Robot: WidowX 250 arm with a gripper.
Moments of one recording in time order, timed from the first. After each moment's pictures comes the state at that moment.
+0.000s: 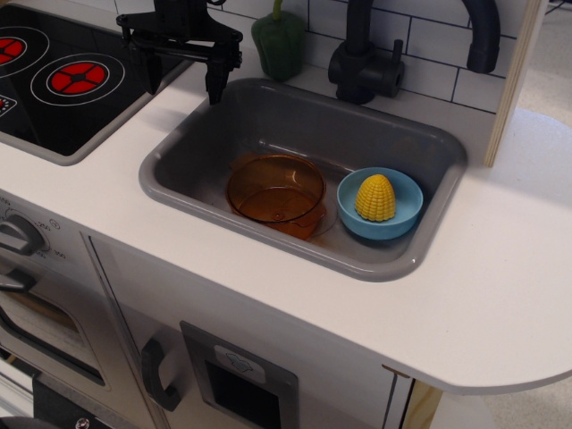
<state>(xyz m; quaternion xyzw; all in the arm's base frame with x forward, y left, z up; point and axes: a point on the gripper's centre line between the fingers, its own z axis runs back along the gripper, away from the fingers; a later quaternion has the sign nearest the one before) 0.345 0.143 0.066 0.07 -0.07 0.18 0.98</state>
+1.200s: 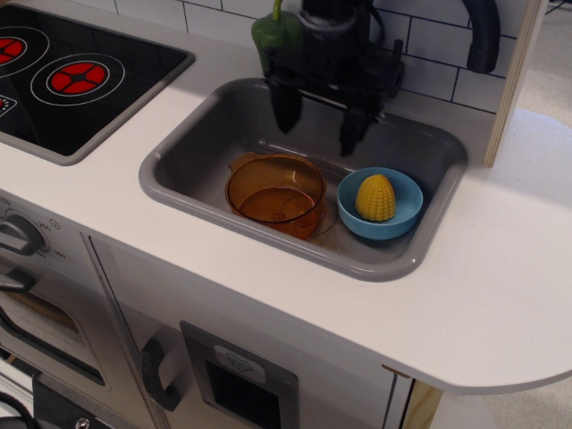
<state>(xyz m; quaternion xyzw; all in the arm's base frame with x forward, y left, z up) 0.355 0.004 0.056 0.03 -0.05 -0.01 1.00</state>
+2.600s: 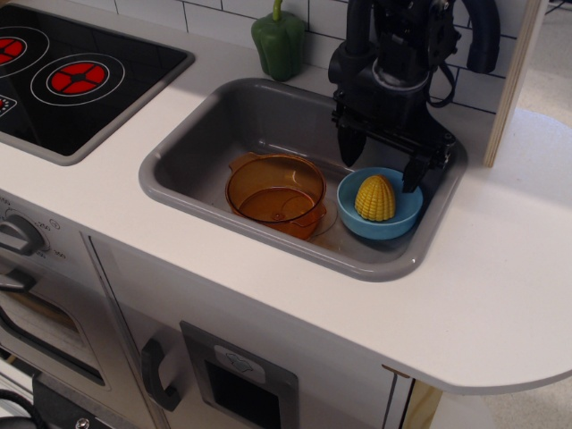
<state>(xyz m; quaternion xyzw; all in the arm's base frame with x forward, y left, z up) 0.377 -0.043 0.021 0.04 -0.10 -0.02 0.99</state>
